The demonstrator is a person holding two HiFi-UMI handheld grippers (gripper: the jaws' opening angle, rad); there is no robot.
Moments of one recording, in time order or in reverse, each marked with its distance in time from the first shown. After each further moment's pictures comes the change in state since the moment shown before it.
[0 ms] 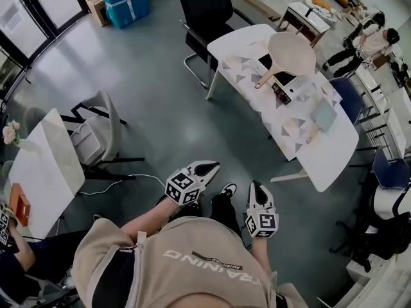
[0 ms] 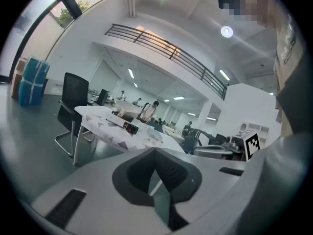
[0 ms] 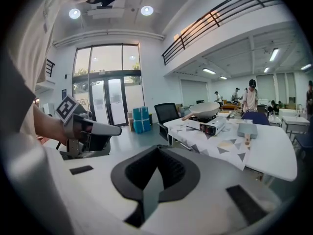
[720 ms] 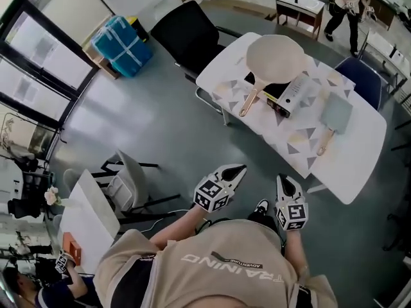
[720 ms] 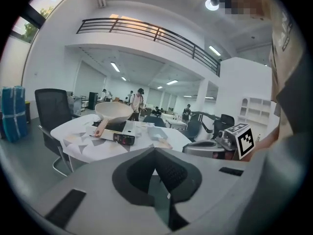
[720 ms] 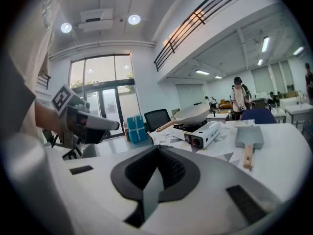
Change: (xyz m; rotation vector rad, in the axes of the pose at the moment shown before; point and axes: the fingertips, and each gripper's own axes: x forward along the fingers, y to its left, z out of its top) left arm 0.198 -0.004 0.085 0.234 0.148 0.006; right arm 0.088 -0.188 0.041 0.089 -0.082 0.020
